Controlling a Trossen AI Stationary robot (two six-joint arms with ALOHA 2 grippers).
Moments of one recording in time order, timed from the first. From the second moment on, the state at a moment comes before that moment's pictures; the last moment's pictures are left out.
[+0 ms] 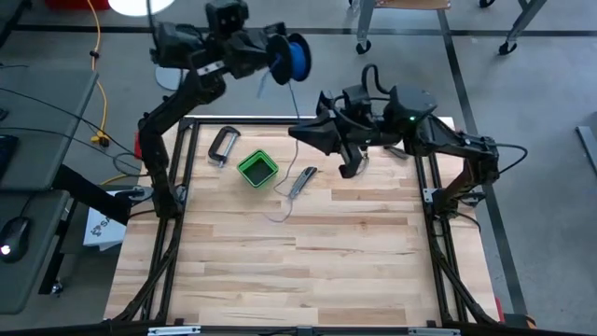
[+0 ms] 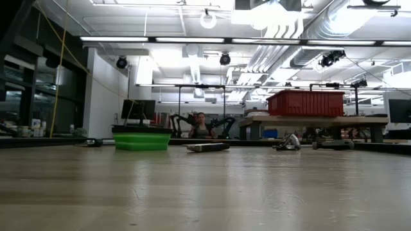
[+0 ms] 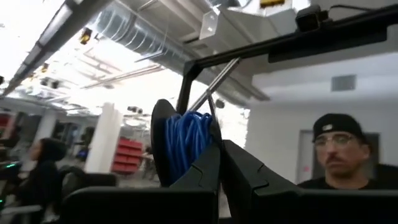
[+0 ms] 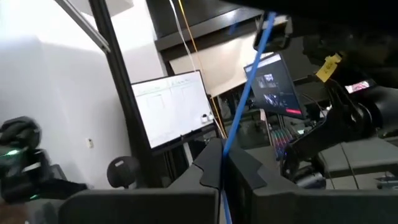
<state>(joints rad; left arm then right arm) 0.46 1.83 2.35 0.55 0.88 -1.12 0.04 1.64 2.02 -0.13 -0.18 0.32</state>
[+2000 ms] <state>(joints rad) 0.47 1.71 2.36 0.32 0.80 -0.81 0.01 1.76 2.02 -0.38 0.24 0.07</state>
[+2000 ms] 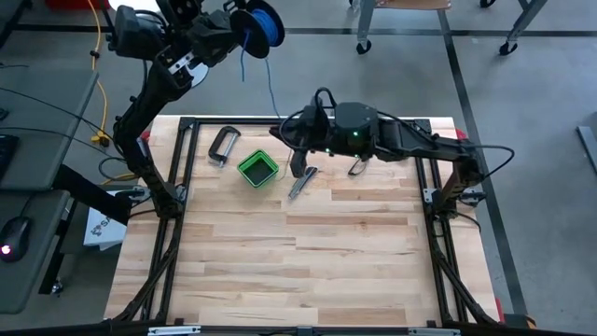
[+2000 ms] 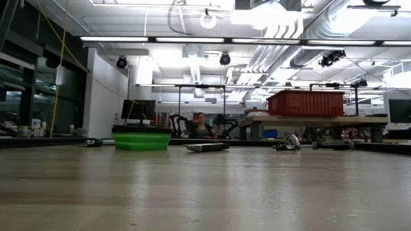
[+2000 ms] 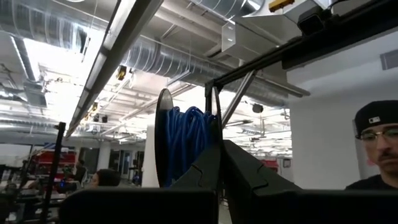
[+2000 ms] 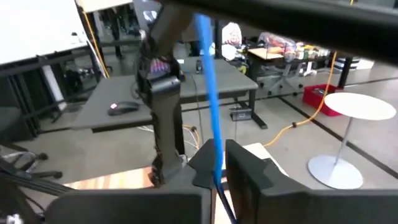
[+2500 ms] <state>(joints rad) 0.47 1.71 2.36 0.31 0.80 -0.82 0.01 1.75 2.02 -0.30 0.23 0.08</state>
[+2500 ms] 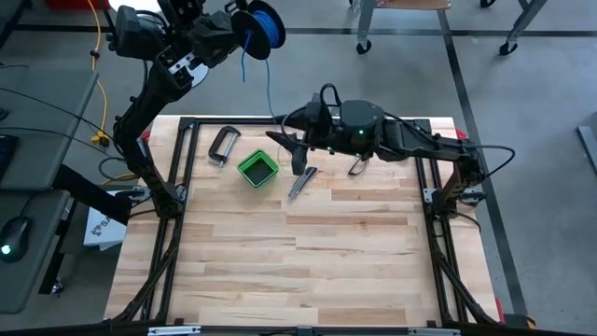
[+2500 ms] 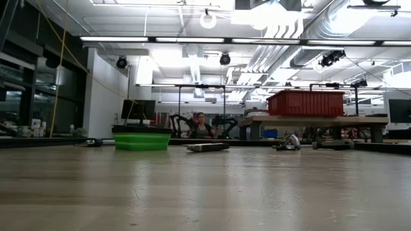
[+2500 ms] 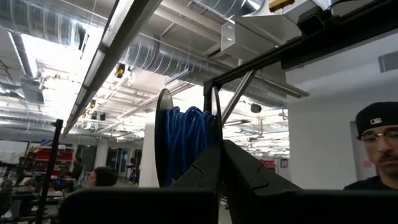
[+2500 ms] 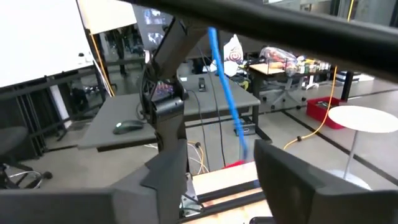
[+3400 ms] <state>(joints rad) 0.46 1.71 2.36 0.31 0.79 -0.82 0.01 1.75 2.02 -0.29 0.18 0.04</state>
